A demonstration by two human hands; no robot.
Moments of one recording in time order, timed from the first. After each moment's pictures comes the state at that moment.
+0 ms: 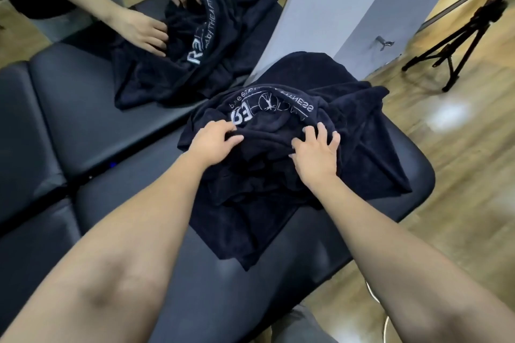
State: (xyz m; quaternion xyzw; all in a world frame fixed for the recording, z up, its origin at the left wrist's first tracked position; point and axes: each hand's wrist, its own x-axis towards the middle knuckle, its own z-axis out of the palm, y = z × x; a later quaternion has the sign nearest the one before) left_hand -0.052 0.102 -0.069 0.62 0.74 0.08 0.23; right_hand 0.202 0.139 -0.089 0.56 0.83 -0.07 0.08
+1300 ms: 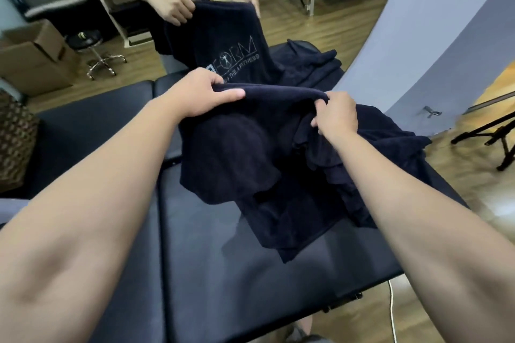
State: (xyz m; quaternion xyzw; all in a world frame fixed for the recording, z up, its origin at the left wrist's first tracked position) left_hand -0.130 -0.037 0.189 0.53 0.81 0.19 0.14; right_hand 0.115 0.100 0.105 0.56 0.71 -0.32 -0.27
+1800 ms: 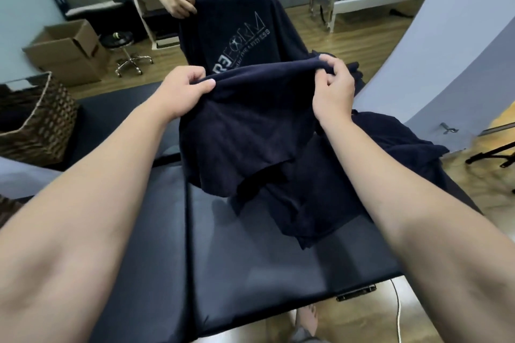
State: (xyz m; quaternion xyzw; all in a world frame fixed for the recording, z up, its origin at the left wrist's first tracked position) left_hand -0.181 -0.163 0.202 0.50 0.78 0.36 0.12; right_hand 0.066 0.010 0.161 0.40 0.66 -0.42 -0.49
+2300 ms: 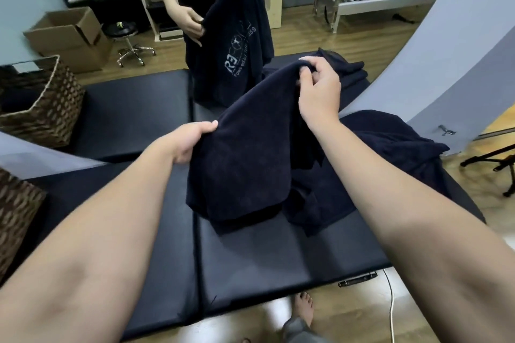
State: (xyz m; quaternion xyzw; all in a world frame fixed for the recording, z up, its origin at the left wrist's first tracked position) left_hand -0.149 -0.246 0.131 0.16 0.72 0.46 0.50; right_hand 0.040 -0.055 0.164 0.35 0.70 -0.40 -0.47
